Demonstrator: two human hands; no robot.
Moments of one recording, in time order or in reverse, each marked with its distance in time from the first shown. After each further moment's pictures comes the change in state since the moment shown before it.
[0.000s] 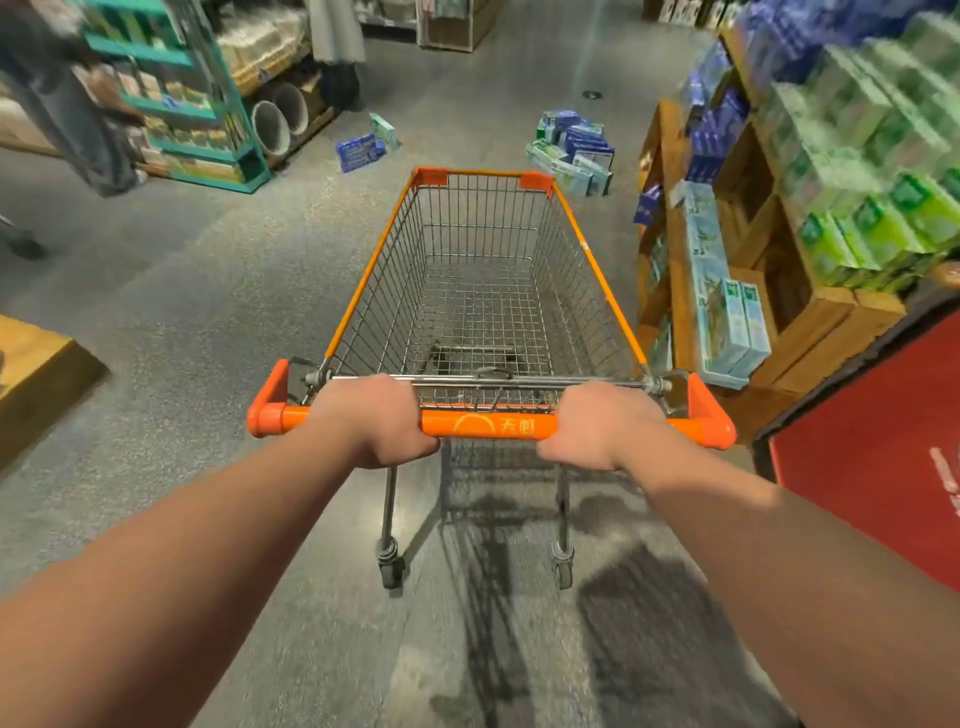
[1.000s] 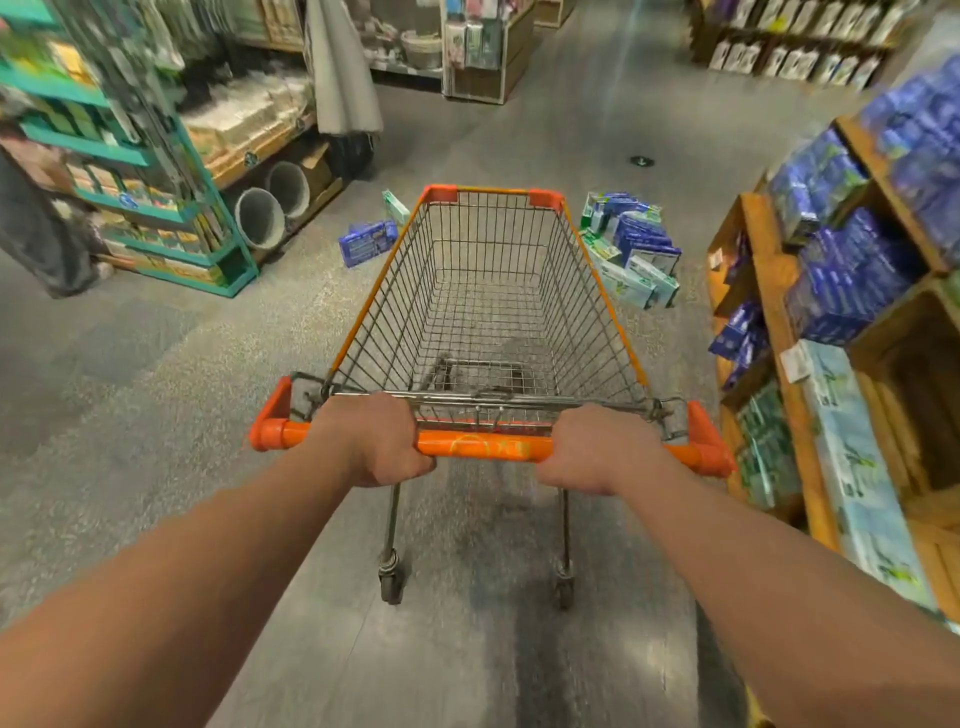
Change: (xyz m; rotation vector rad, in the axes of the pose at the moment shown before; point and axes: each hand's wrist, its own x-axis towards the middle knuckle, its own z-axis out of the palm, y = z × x) left_hand 0.695 -0.318 -0.195 0.004 -0.032 -0.027; right_hand 0.710 0.053 -0.341 -0.031 0.004 -0.088
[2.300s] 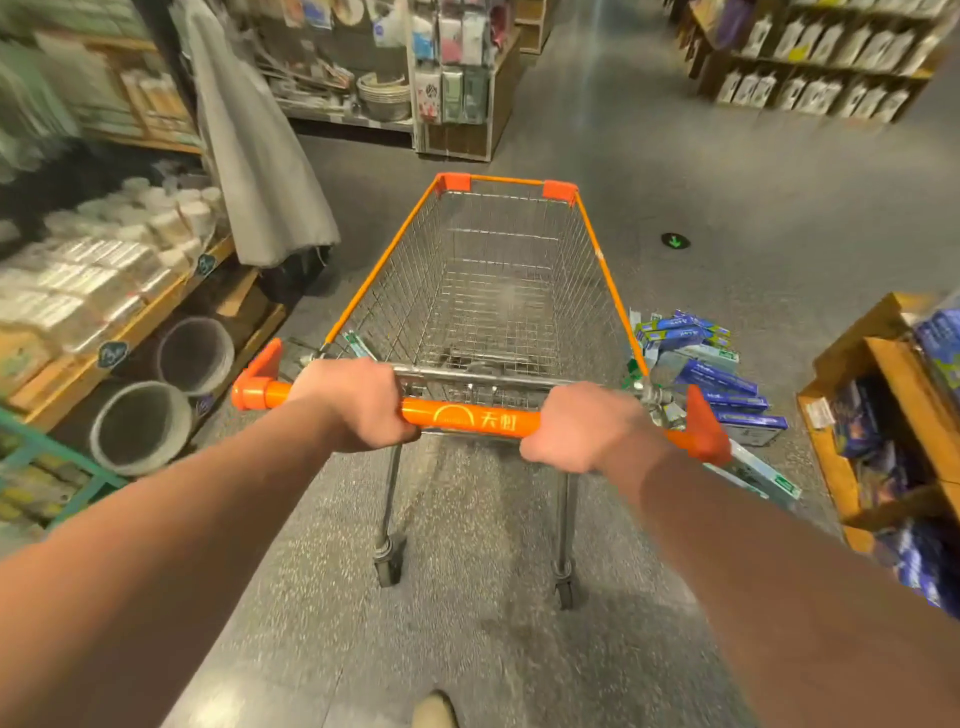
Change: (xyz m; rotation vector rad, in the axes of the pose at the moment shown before) left_hand 0.914 -0.424 -0.294 0.052 0.116 0.013; right_hand 0.916 0.121 -0.436 0.060 0.013 0.132
